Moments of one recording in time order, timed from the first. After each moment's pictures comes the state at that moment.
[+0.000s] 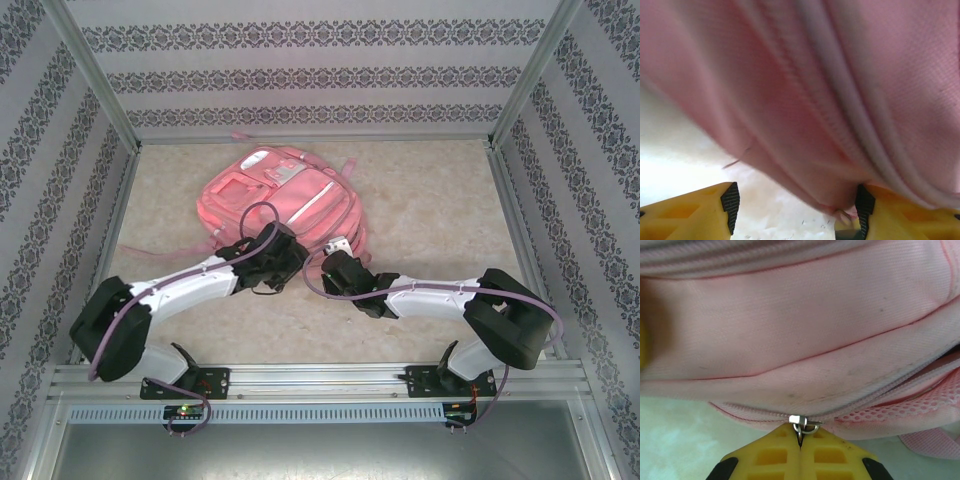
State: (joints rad) left arm -0.71 1.46 0.86 -0.33 0.02 -1.38; right arm 0.94 1.50 0.67 0.02 0.35 0.44
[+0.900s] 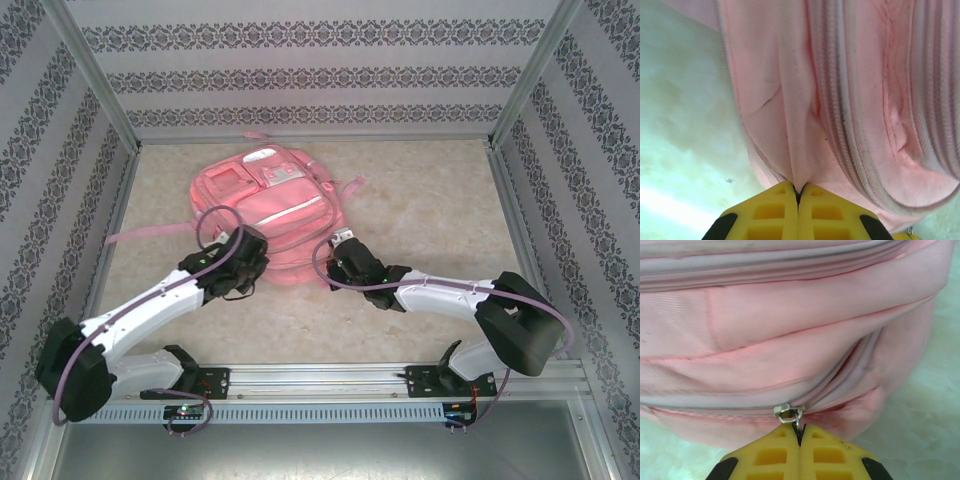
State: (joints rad) left arm -0.59 1.14 0.78 -0.61 -0.20 -1.42; right arm 0.83 1.45 0.67 0.03 0.18 0.36
